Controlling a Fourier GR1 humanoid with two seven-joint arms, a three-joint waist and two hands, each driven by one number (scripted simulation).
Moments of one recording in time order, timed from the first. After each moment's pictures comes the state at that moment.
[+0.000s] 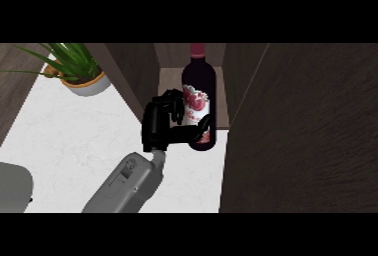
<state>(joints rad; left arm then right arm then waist) -0.48 0.00 -0.42 -1.18 0.47 0.60 -0.27 0.16 -0.18 0.29 -2.51 -0.09 0.05 0.42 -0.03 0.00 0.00</state>
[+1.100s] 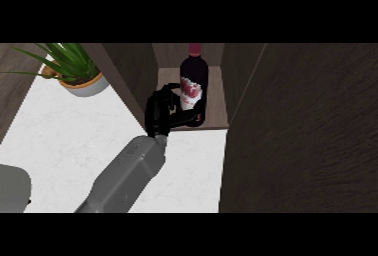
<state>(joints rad) -0.68 0.00 -0.40 -0.73 0.81 0.50 -0.53 0.20 -0.16 0.28 -2.51 -0.11 0.08 0.41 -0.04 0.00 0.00</state>
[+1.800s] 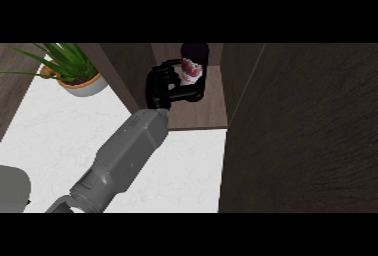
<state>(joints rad) -0.93 0.01 -0.33 -0.49 0.88 0.53 -0.49 0.23 -0.15 0.24 -2.51 -0.12 0.13 0.38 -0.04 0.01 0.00</state>
